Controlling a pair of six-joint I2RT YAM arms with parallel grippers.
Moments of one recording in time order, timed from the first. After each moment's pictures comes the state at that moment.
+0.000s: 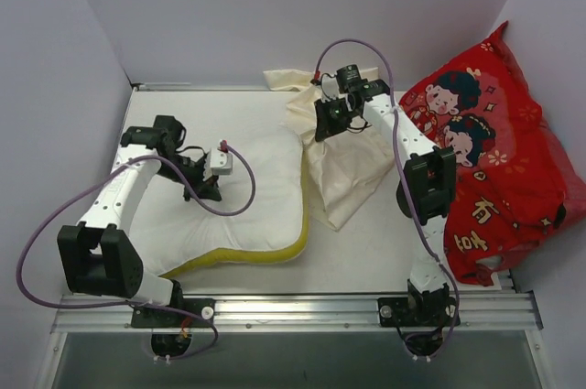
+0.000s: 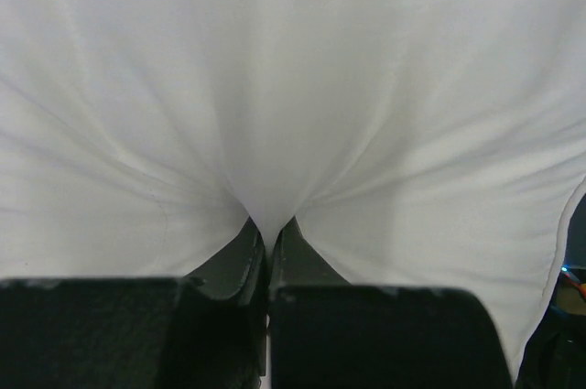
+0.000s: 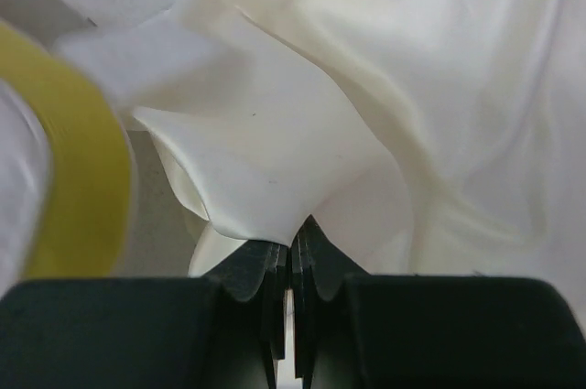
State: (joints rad) left arm -0.05 1.48 1.32 -1.32 0.79 1.33; right arm 0.37 2.13 1.97 -0.88 -0.39 -0.08
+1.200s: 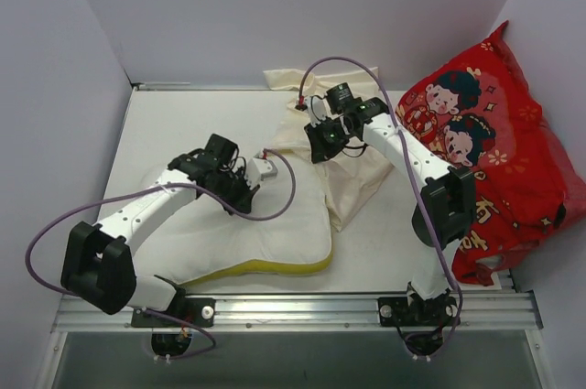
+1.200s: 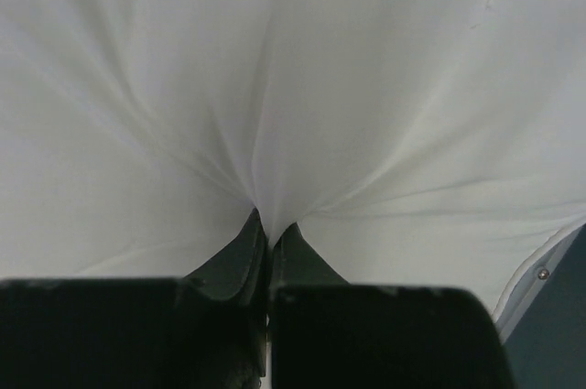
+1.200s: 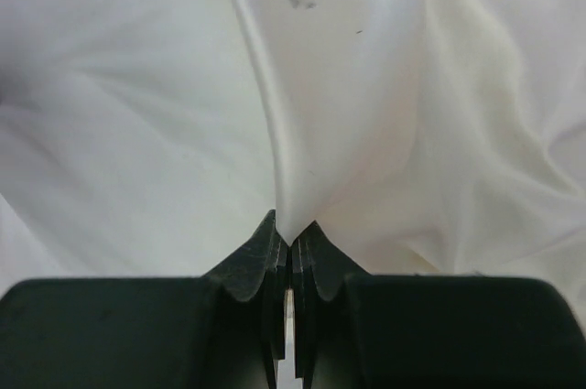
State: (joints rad) left arm -0.45 1.39 1.05 -0.79 0.45 0.48; right arm 0.49 1.86 1.65 -0.85 -0.37 -0.23
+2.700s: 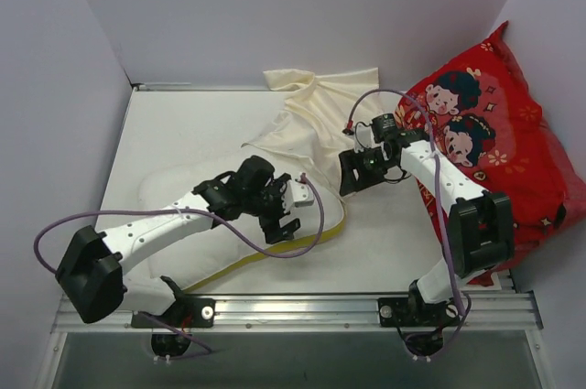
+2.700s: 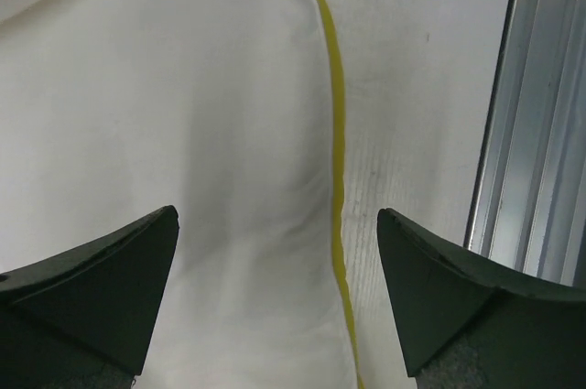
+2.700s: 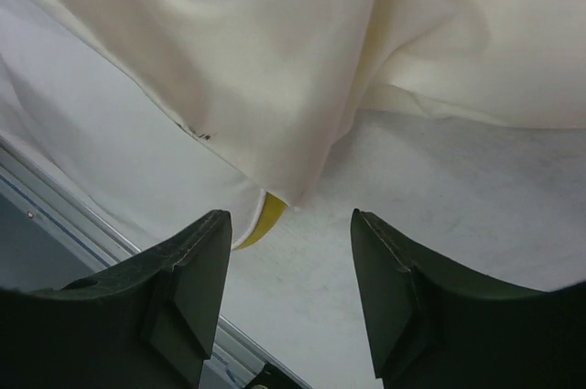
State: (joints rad) left arm -0.78 1.30 0.97 -0.44 0.45 0.38; right arm 0.27 1.58 1.21 -0.81 -0.44 -0.10
